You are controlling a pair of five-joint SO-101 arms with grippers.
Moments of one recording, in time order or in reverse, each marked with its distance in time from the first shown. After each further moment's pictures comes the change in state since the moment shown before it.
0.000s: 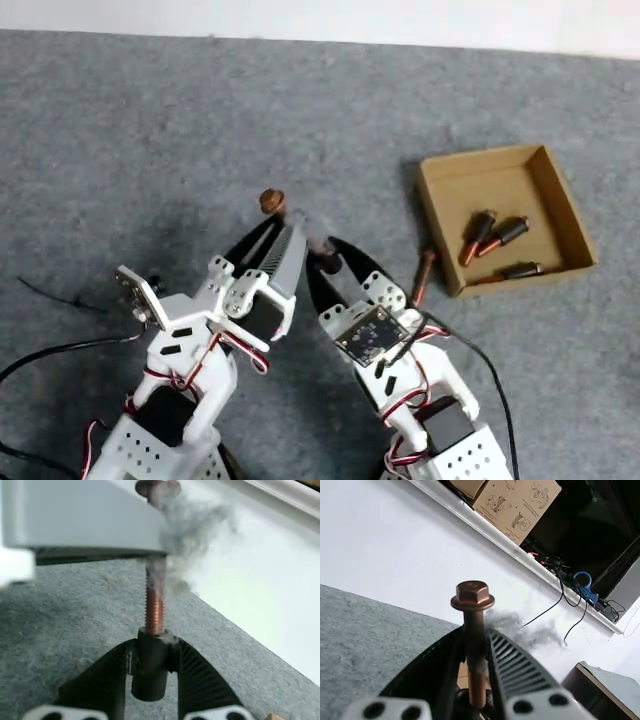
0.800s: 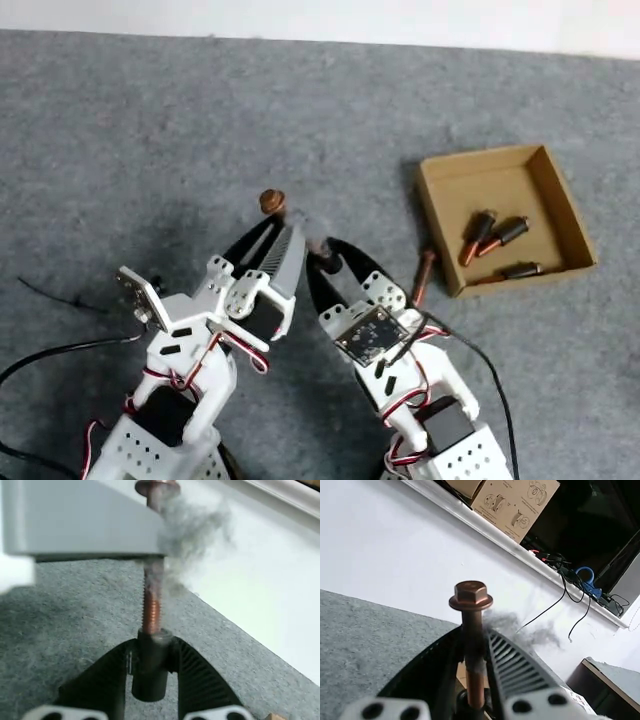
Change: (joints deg) left arm 0.0 -0.1 0.0 0.5 -2.5; right arm 0.0 0.1 0.0 0.0 0.0
